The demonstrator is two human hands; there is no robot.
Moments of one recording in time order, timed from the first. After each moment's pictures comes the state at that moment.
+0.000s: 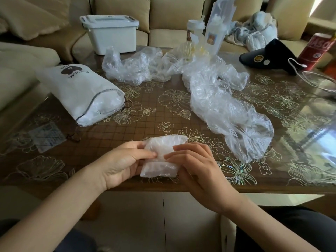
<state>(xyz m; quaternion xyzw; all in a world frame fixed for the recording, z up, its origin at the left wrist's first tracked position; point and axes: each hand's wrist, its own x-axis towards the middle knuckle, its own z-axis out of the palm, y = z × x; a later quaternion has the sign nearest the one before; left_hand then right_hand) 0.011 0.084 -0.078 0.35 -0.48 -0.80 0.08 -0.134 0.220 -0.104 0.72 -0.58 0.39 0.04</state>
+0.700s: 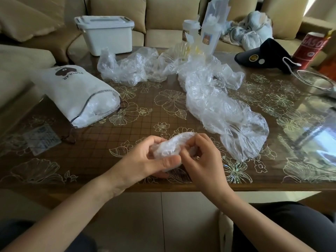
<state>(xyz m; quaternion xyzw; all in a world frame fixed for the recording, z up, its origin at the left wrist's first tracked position) 0.003 0.108 -0.072 0.25 -0.66 -0.70 0.10 -0.126 0.208 -0.093 0.45 -0.72 0.53 -0.07</state>
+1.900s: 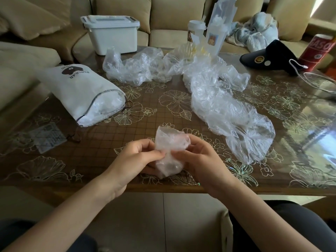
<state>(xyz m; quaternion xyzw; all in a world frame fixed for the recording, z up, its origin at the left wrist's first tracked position) 0.009 0.106 -0.068 0.36 -0.60 -0.70 0.17 -0.129 0.195 -0.084 0.32 -0.52 0.62 -0.49</state>
